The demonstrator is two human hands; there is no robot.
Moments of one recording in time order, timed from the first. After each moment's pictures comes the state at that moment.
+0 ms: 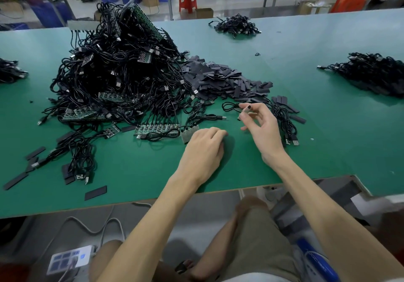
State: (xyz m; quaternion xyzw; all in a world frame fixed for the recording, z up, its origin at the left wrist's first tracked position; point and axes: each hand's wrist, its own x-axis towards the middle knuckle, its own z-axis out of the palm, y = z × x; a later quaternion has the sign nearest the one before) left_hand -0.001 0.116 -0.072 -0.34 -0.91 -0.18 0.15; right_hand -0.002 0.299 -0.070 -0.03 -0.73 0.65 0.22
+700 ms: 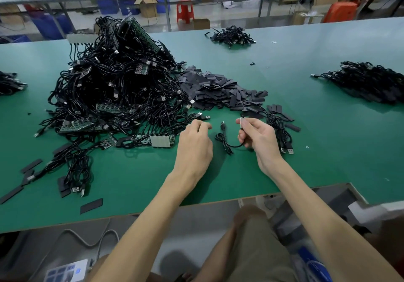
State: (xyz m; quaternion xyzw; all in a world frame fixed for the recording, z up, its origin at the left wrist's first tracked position) left_hand -0.022 0.124 -0.057 -0.22 -0.93 -0.25 0.14; right_hand 0.000 0.304 -0.068 -0.07 -0.65 0.74 0.15
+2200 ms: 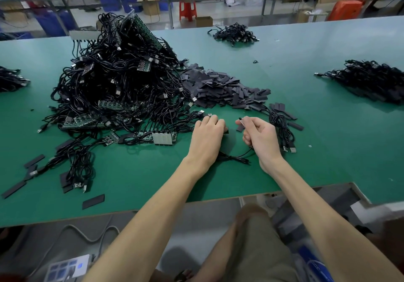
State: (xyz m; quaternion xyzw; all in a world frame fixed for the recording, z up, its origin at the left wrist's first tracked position) left_hand -0.061 0.153 -0.080 -0.29 -0.93 -0.13 0.21; right_hand -0.009 0.302 -0.076 -0.08 -0.67 0.71 0.18
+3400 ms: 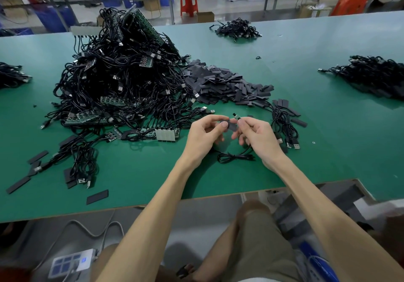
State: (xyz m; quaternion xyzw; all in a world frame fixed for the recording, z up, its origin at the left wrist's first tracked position) left_hand -0.051 0.129 -0.080 -0.20 -0.69 -0.69 -0.03; right_hand -0.002 0.301 -0.073 0.01 -0.76 0.64 0.12
